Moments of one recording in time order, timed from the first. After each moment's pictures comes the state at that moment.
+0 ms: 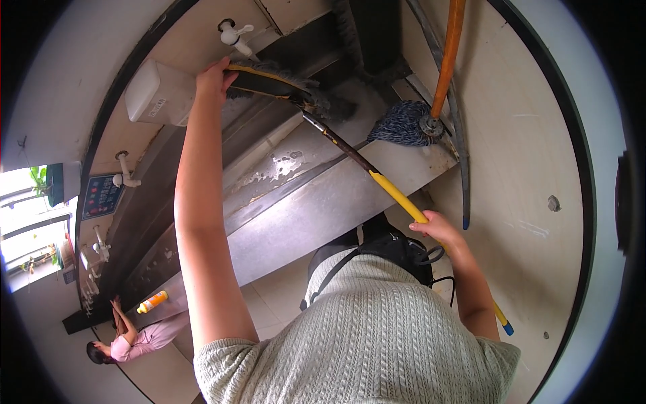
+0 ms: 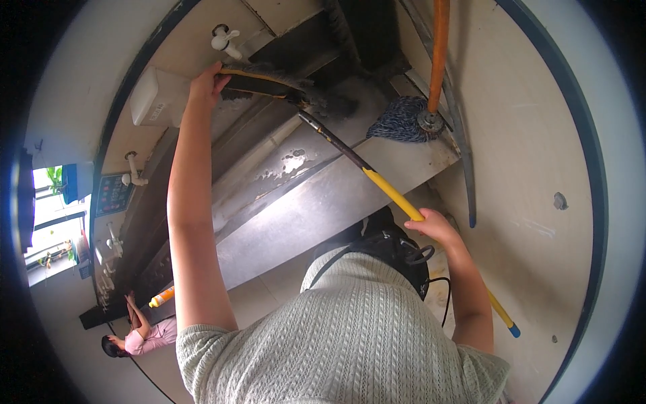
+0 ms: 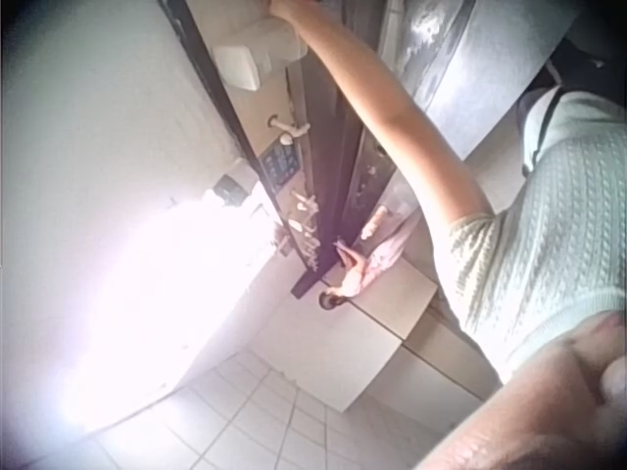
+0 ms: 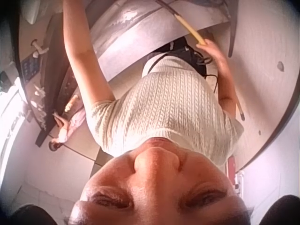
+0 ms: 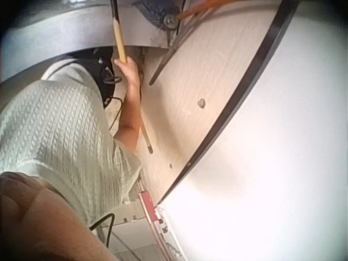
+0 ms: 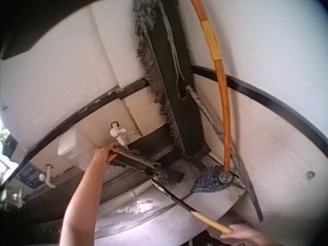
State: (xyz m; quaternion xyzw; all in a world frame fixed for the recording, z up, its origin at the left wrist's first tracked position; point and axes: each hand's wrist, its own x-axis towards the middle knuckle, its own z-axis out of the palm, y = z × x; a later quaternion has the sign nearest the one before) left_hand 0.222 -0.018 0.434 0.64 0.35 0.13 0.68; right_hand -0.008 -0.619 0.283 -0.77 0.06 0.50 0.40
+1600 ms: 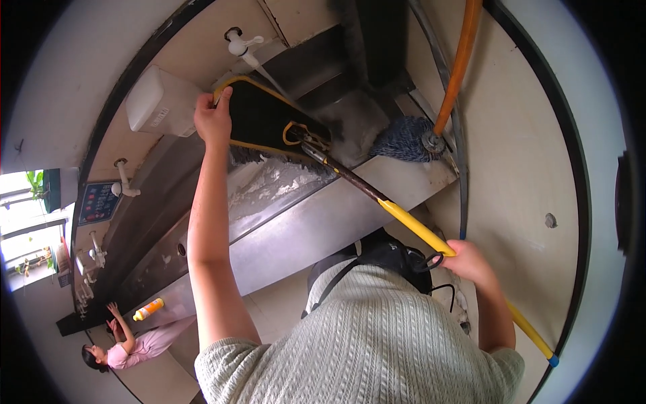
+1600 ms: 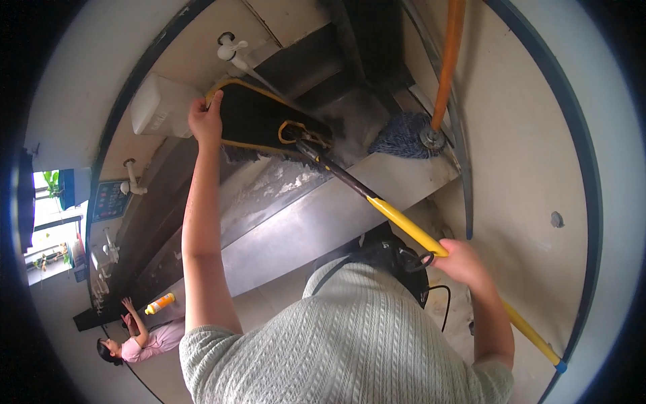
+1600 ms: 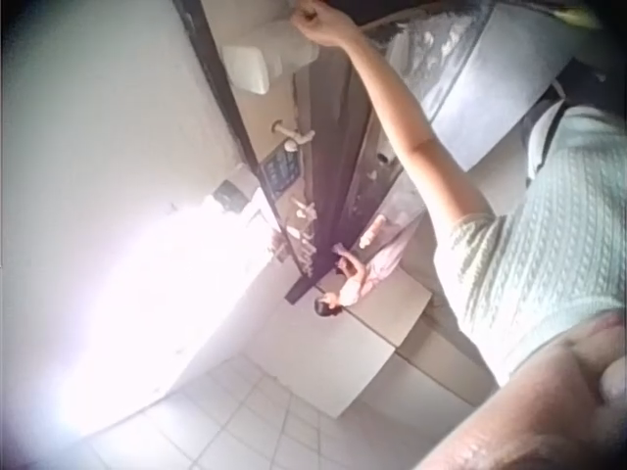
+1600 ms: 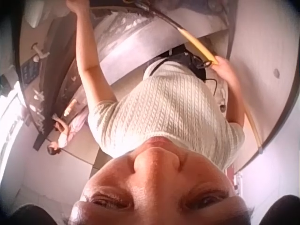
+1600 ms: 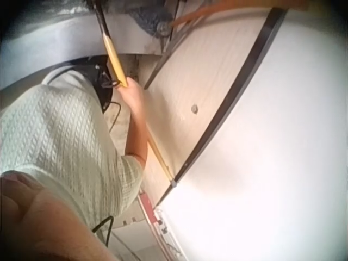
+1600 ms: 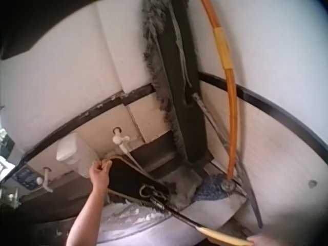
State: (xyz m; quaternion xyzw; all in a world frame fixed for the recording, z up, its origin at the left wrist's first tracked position) left_hand 0.150 -0.023 0.418 0.85 0.28 0.31 0.32; right_hand 0.002 -0.613 0.451 -0.85 0.02 0.47 0.25
